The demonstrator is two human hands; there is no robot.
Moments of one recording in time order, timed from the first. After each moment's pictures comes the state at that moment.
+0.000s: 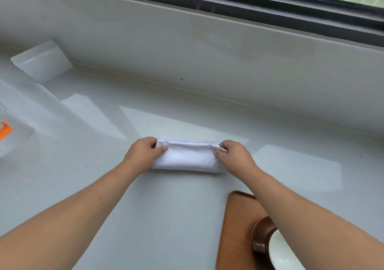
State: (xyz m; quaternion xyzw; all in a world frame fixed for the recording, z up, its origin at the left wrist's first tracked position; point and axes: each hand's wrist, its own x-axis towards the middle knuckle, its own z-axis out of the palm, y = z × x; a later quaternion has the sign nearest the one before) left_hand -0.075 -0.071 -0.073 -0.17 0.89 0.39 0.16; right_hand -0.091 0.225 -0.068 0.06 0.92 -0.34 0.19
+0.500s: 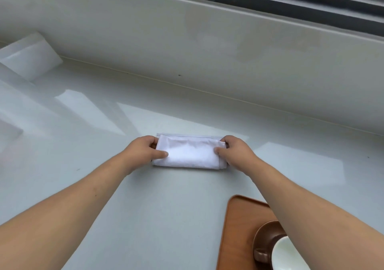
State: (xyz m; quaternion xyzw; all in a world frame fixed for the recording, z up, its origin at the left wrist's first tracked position) left_hand -0.100 -0.079 -0.081 -0.18 0.81 0.48 0.29; right_hand -0.124 0.232 -0.082 0.08 0.88 -0.38 0.26
